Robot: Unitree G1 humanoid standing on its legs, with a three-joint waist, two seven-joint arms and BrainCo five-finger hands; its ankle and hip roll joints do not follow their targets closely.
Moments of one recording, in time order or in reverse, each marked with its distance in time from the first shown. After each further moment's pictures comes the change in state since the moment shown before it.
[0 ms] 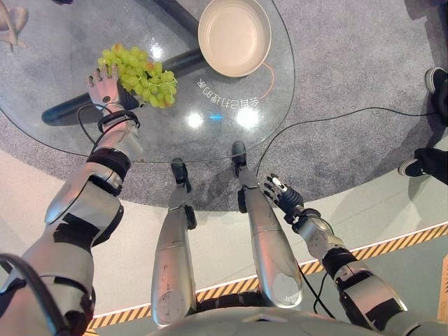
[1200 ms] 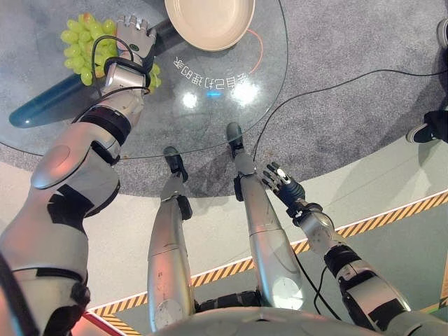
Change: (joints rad) left arm -0.263 0.039 -0.331 0.014 0.384 -0.175 -0.477; right arm 0.013 -0.022 0.000 -0.082 0.060 -0.014 0.065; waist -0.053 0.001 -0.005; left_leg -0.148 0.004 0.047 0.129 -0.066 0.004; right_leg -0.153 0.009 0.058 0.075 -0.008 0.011
